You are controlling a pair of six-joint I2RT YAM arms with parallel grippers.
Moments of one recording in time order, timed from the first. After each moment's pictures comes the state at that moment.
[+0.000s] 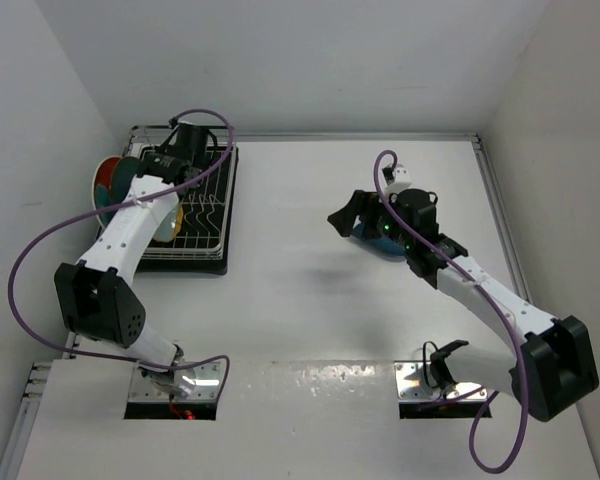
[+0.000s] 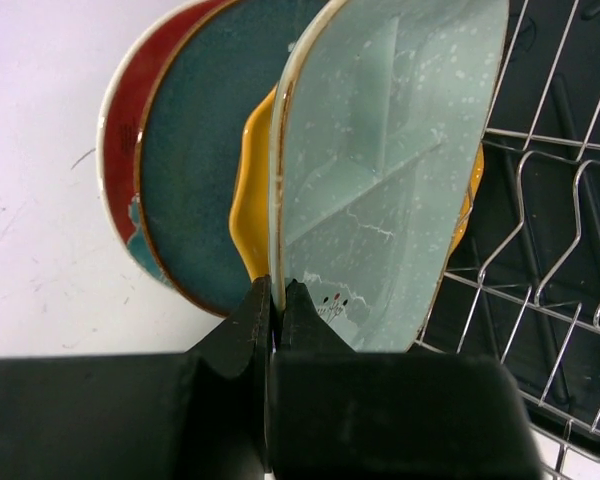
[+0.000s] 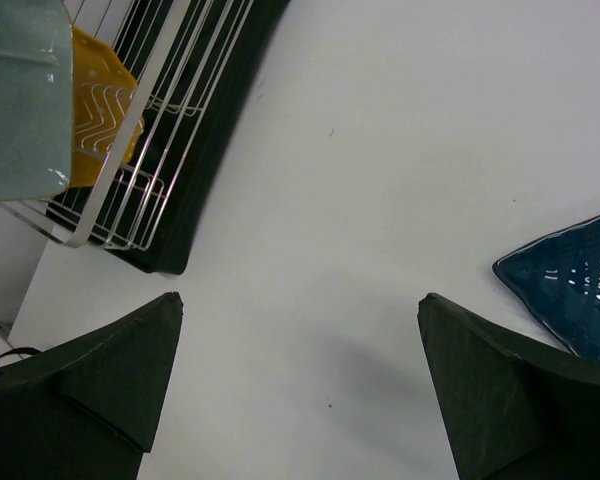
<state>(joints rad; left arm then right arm) -0.22 1.54 1.51 -0.83 -0.81 0.06 0.44 1.18 0.73 0.10 -0.17 0.49</state>
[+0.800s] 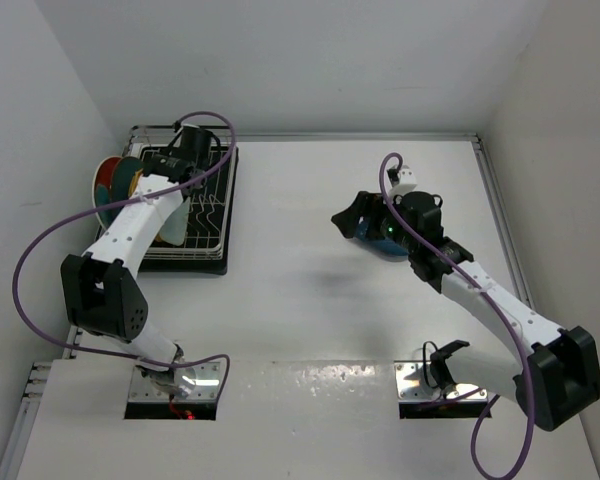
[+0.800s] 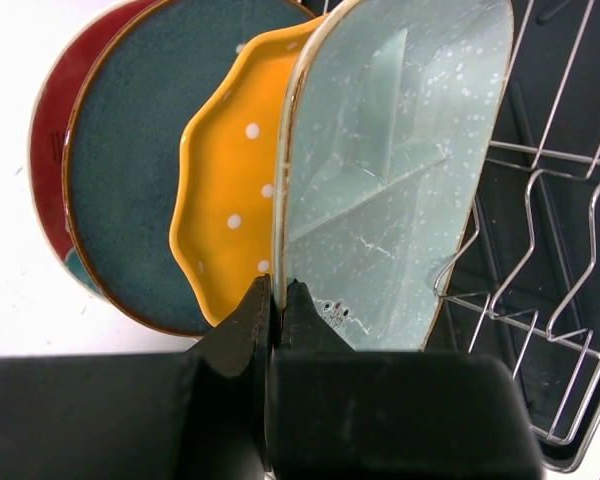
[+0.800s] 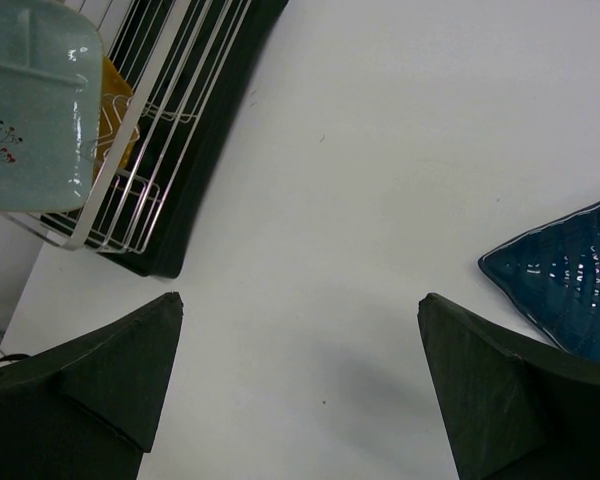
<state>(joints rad) -0.21 1.57 1.47 -0.77 -0.76 0.02 0.44 1.12 0.71 0.07 -0.14 0.48</state>
